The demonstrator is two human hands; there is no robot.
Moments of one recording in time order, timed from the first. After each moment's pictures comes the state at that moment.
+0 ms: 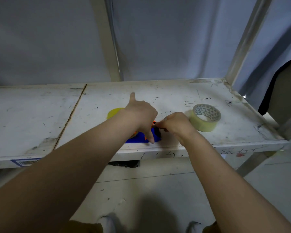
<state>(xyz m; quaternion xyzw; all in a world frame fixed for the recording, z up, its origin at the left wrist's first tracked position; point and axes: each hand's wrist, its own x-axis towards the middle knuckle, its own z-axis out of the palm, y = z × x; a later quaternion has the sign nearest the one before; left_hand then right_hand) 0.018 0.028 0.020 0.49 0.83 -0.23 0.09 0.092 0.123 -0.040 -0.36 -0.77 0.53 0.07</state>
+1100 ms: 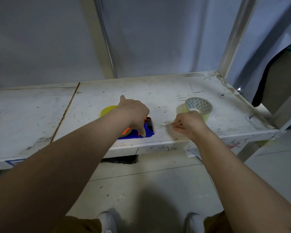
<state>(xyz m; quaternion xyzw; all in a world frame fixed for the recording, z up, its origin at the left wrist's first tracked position) 0.010 0.032 0.003 0.48 0.85 -0.20 0.09 0.129 0.162 -0.055 -0.43 -0.56 0.69 0.15</state>
